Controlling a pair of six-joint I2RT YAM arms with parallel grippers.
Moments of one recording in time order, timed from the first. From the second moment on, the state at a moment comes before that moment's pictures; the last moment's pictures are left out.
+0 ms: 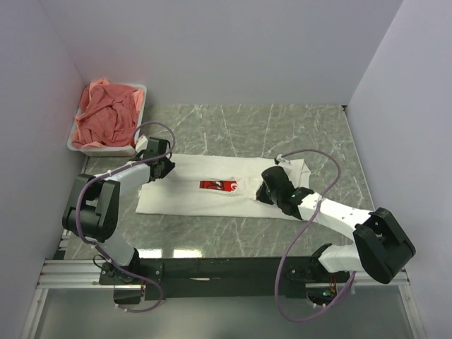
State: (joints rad) left arm -0.25 1.63 0.89 -0.14 -0.26 -0.97; right arm 0.64 1.29 0.62 -0.15 0.26 0.81
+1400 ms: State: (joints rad) left arm -0.28 1.58 0.87 -0.13 -0.22 -0.94; right arm 0.65 1.40 0.61 0.17 0.07 0.96
